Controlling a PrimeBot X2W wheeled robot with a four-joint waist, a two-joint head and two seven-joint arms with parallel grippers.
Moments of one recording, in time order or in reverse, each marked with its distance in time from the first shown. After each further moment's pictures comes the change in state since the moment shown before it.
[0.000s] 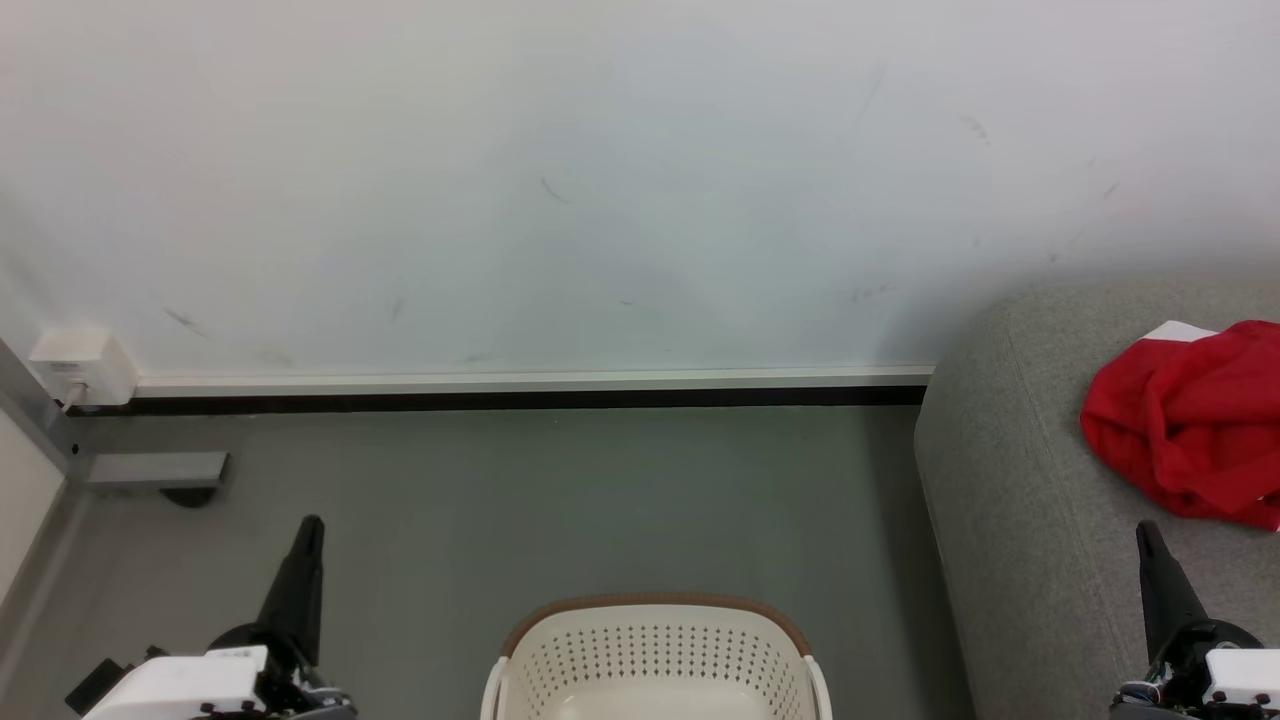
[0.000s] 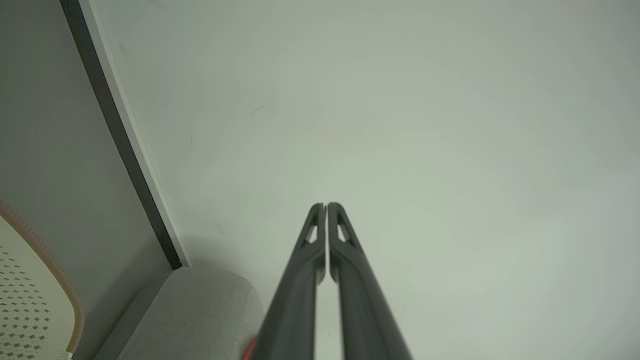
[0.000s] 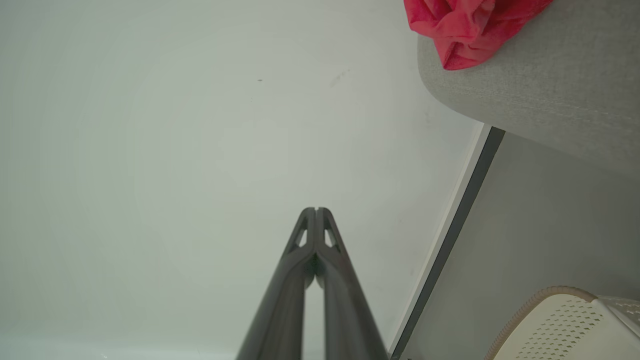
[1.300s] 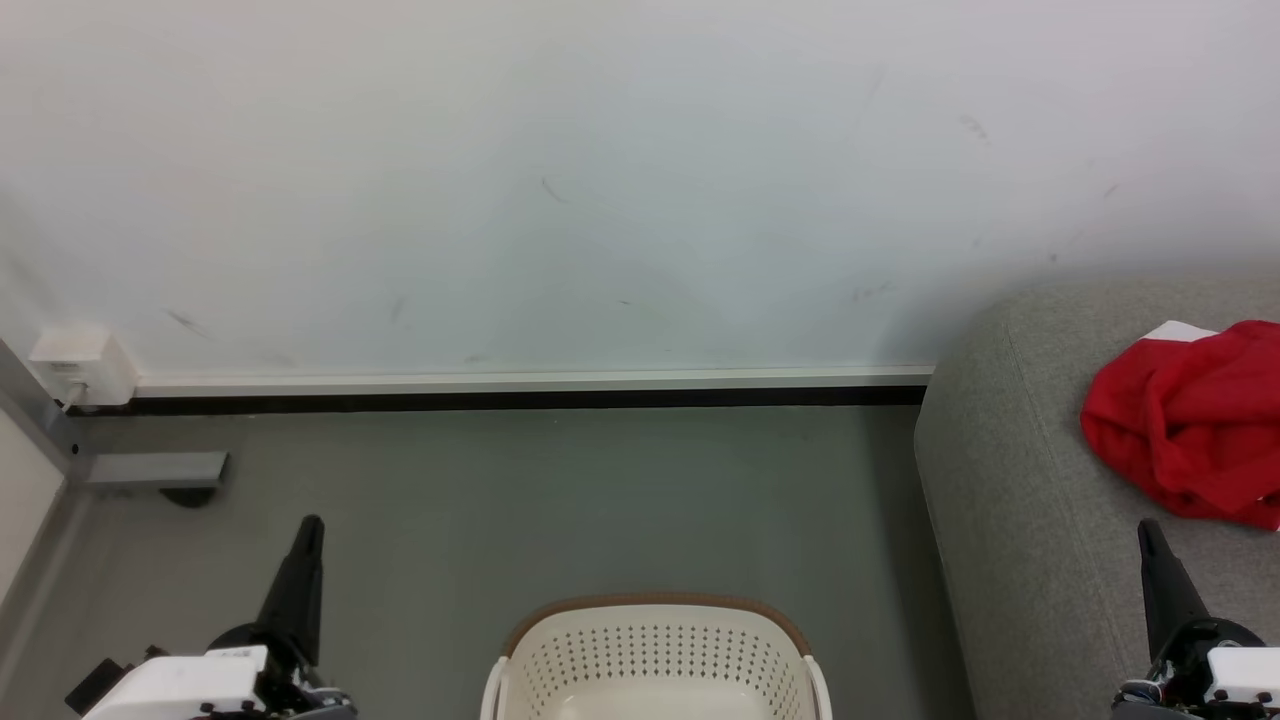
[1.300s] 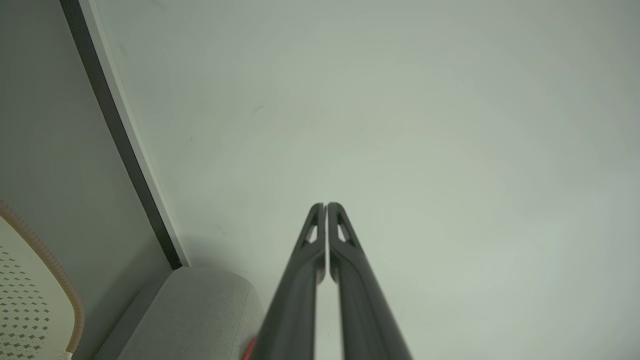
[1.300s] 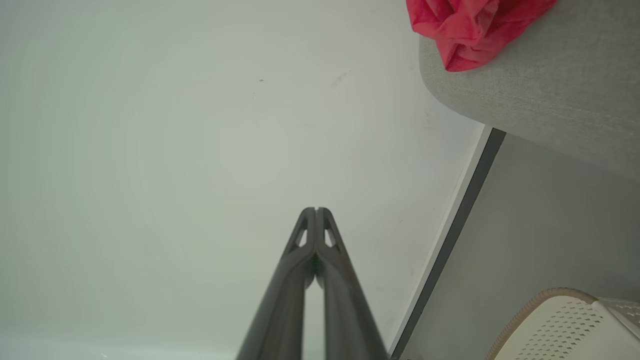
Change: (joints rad) left arm 0.000 0.000 0.000 0.000 0.000 0.000 0.000; right arm 0.000 -0.027 0.034 -0.004 0.027 0.000 -0.027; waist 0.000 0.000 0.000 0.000
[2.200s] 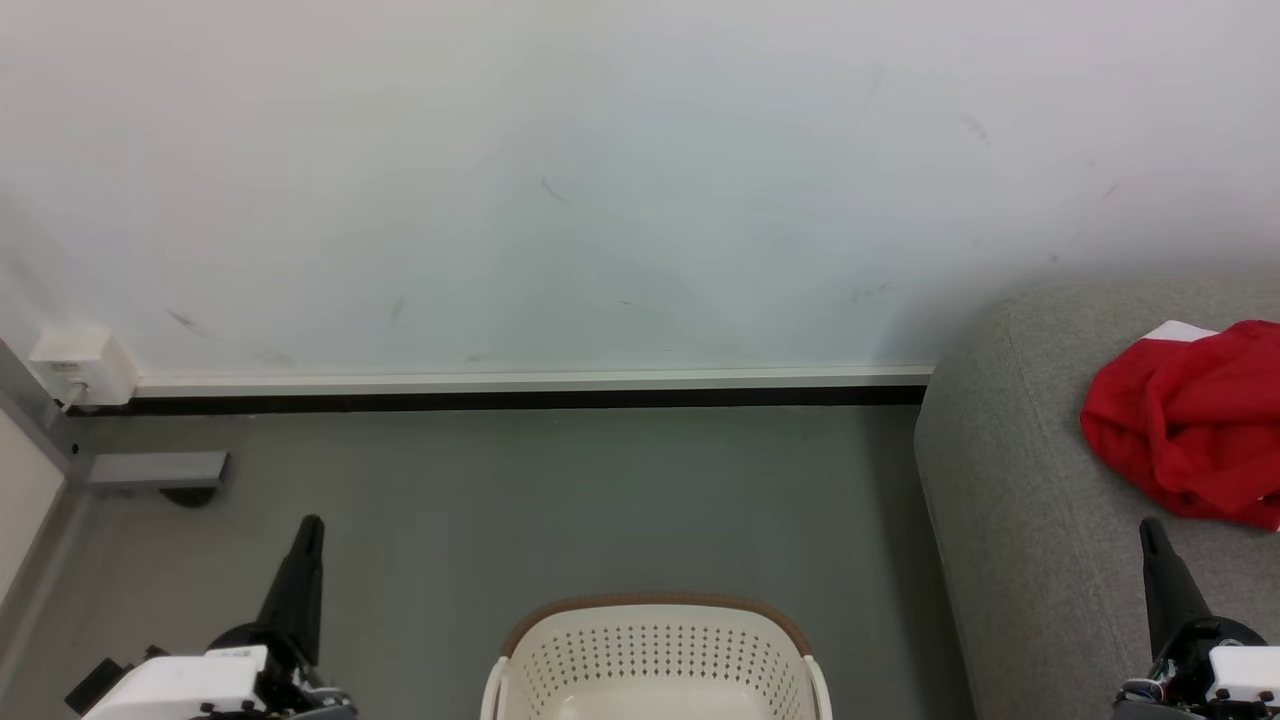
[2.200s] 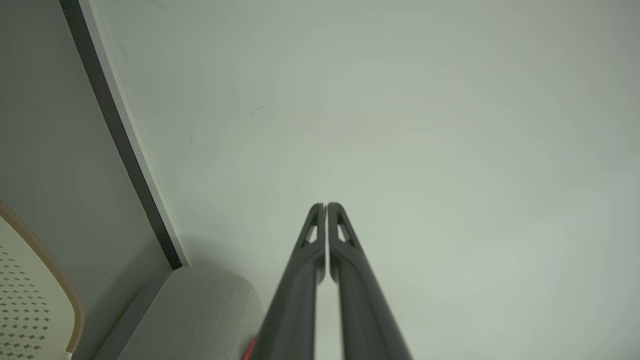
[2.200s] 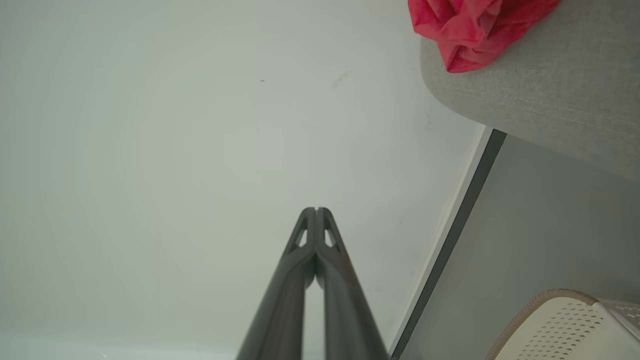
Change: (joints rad) left arm 0.000 0.000 0.000 0.000 0.000 0.000 0.000; right arm 0.000 -0.024 0.030 -0.004 0.027 0.000 -0.023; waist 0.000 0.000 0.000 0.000
